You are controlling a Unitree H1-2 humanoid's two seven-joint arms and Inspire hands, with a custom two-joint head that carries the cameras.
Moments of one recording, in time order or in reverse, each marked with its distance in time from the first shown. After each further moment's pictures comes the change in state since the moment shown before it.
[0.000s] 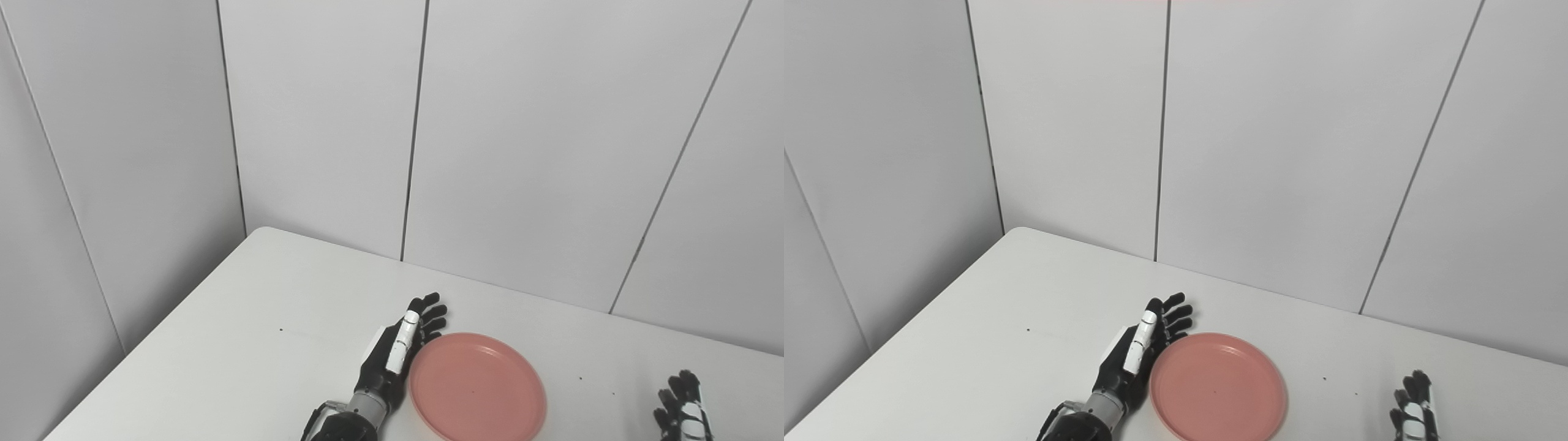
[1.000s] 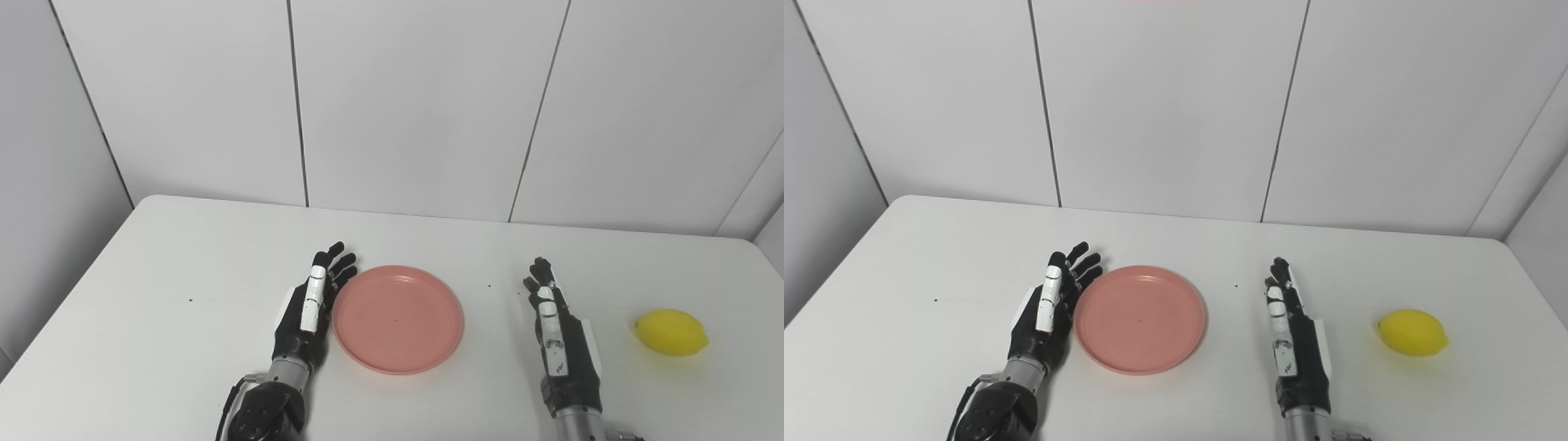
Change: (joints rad) left arm 0.073 -0.015 -0.016 -0.138 0.006 0.095 -0.006; right arm -0.041 0.026 0.052 0.077 -0.087 -0.048 -0.014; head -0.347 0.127
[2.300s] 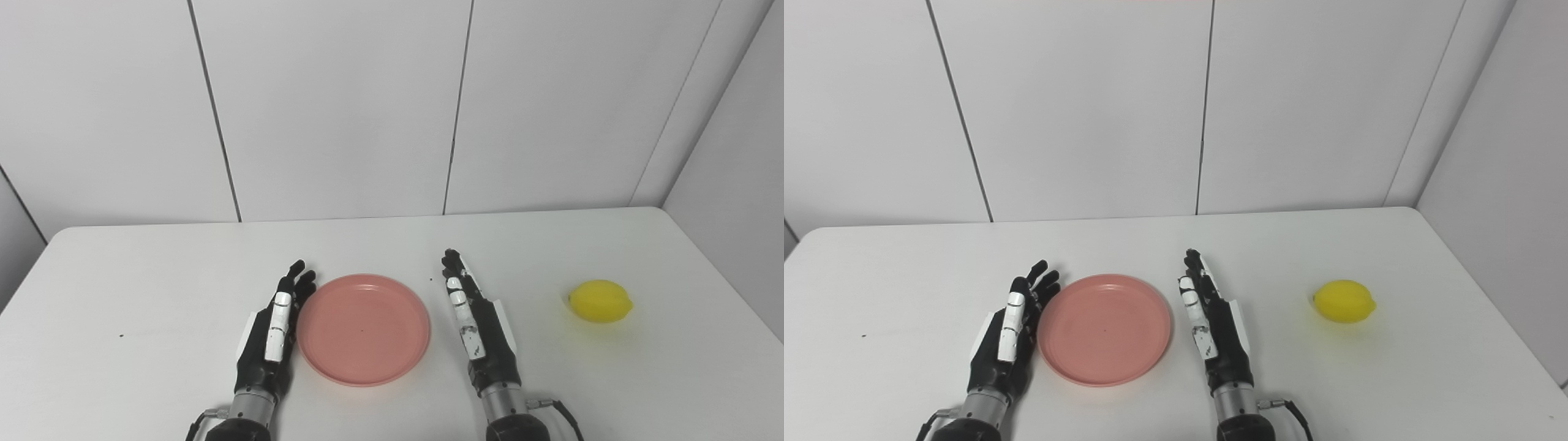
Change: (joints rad) left arm 0.033 -0.003 -0.088 -0.027 0.058 -0.016 -0.012; right arm -0.035 0.026 0.022 0.094 -0.067 -0.061 -0.021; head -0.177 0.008
